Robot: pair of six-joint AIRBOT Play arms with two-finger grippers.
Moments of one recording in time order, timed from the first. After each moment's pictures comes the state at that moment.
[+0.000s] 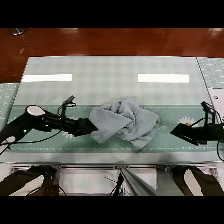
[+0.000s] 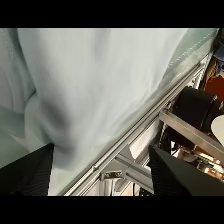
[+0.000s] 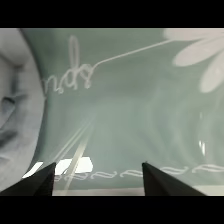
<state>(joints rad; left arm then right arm) -0.17 -1.17 0.50 0.46 -1.15 -1.09 -0.32 -0.71 0.46 -1.21 1.29 1.52</state>
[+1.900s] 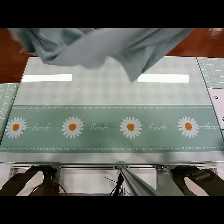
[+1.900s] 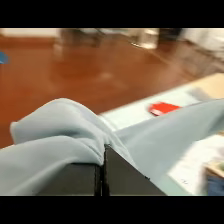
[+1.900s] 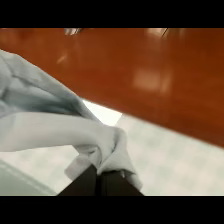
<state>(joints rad) 0.19 -0.94 1.74 0.48 -1.23 -1.22 0.22 -0.90 1.94 -1.24 1.35 1.55</state>
